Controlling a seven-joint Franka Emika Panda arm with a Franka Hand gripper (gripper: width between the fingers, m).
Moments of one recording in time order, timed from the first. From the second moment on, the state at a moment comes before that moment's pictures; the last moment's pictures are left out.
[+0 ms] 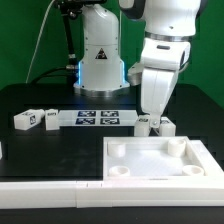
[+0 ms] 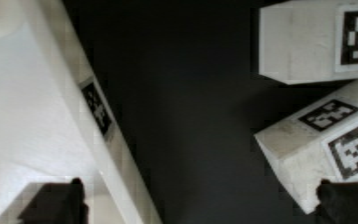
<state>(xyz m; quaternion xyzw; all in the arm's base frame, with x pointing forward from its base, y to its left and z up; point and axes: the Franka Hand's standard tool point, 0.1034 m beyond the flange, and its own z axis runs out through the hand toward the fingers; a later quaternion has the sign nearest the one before) 0.470 0.101 0.056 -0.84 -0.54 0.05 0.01</state>
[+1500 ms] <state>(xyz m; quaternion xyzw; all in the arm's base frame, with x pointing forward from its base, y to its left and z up) 0.438 0.130 0.046 -0.96 -0.17 0.20 -0.01</state>
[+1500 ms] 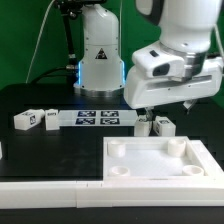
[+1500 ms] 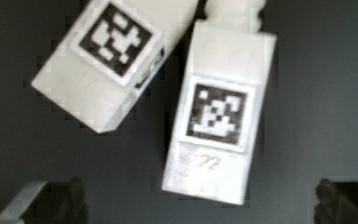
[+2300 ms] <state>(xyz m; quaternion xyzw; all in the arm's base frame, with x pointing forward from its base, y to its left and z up) 0.420 0.134 0.034 -0.84 -0.17 0.51 -0.04</state>
